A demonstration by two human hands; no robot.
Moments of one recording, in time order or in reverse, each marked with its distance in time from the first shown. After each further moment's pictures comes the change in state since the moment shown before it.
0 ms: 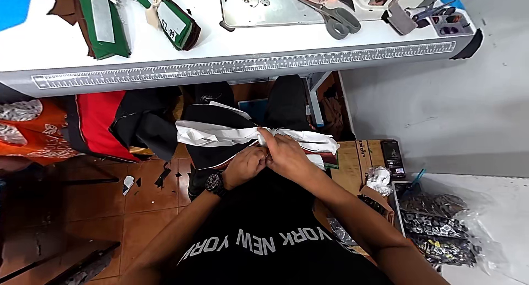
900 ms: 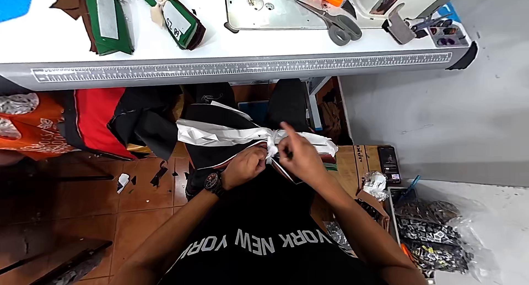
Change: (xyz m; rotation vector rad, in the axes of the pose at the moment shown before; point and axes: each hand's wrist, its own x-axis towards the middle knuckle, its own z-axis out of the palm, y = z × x) left_hand 0.001 0.000 0.003 -0.057 0.005 -0.043; right_hand -0.024 0.017 -0.017 0.133 0.184 0.103
